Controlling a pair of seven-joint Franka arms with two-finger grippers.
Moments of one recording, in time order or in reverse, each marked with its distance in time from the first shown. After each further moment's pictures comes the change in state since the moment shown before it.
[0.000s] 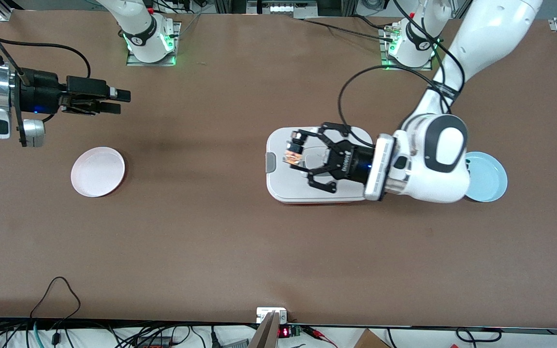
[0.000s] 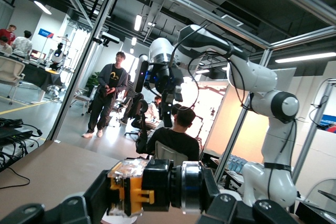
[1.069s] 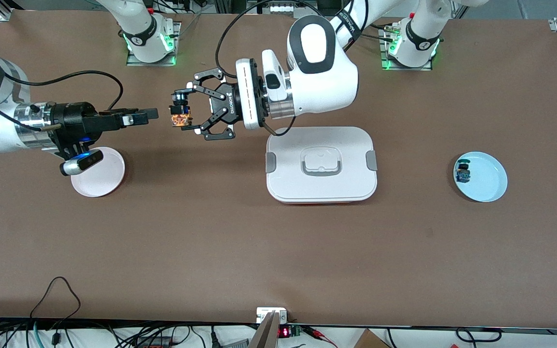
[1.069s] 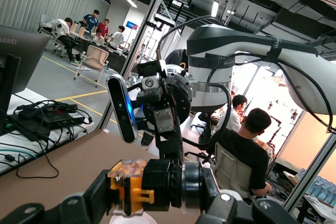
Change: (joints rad) left arm -0.450 -0.040 -0.008 0.119 -0.115 0.781 -0.114; right arm 0.021 0.116 0.003 -0.117 0.445 -0.012 0.227
